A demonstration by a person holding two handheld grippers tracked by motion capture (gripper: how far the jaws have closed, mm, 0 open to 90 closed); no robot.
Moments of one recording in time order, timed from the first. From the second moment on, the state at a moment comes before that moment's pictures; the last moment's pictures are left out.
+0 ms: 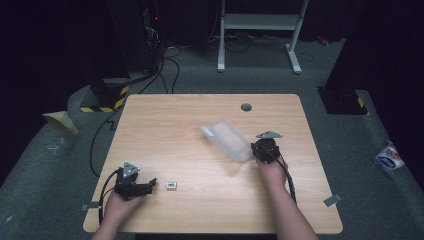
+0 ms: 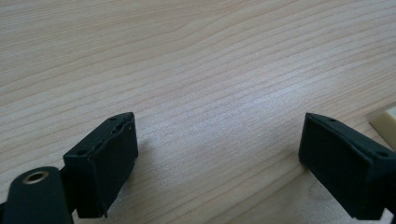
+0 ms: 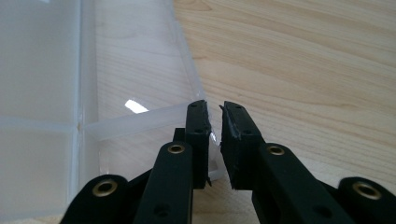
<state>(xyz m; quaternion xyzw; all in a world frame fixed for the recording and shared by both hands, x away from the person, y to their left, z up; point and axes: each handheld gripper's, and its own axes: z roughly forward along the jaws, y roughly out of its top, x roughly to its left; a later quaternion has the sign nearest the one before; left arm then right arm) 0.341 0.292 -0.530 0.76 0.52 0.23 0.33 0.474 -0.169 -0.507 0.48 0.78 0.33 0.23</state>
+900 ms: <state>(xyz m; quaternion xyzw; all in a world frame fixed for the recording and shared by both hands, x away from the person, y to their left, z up) 0.341 0.292 -0.530 0.76 0.52 0.23 0.33 0.405 -0.137 -0.513 0.45 0.79 0.38 0.19</state>
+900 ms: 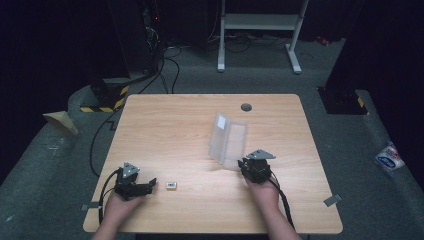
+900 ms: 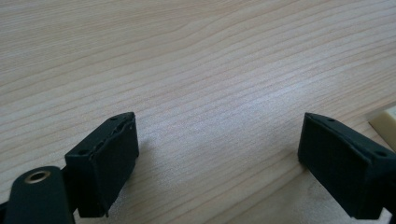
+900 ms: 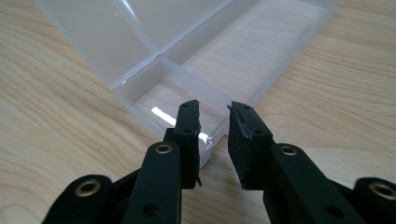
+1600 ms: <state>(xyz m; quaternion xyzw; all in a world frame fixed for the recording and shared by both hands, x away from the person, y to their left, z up) 0.341 0.292 -0.530 0.76 0.52 0.23 0.33 0.404 -0.113 -0.503 0.42 0.79 0.42 0.19</state>
